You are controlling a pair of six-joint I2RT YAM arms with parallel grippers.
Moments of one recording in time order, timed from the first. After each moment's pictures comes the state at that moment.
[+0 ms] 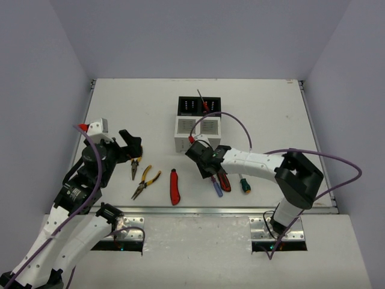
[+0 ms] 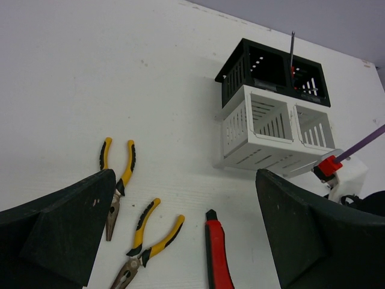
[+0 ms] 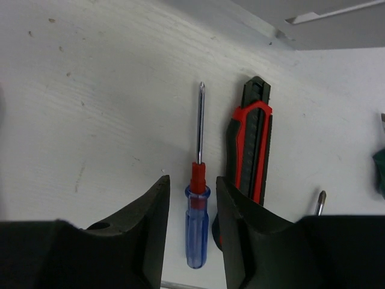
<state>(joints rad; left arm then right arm) -0.43 0.53 0.78 -0.57 -0.37 -0.47 0.96 1.70 1.02 -0.52 0.39 0.46</state>
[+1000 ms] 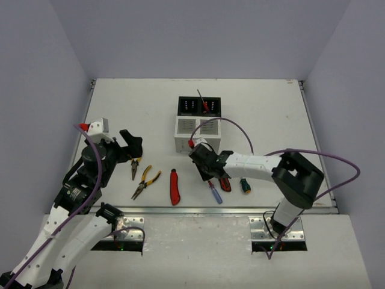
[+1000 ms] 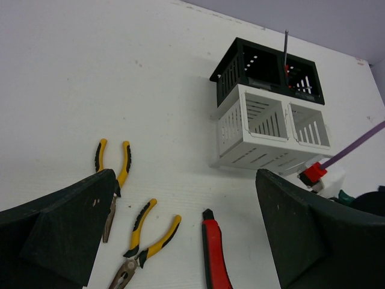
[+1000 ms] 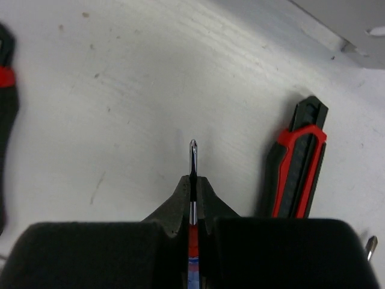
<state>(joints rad) -0.43 0.53 0.78 -0.57 -0.35 -0.46 0.94 1.70 0.90 -0.30 0.27 0.40</state>
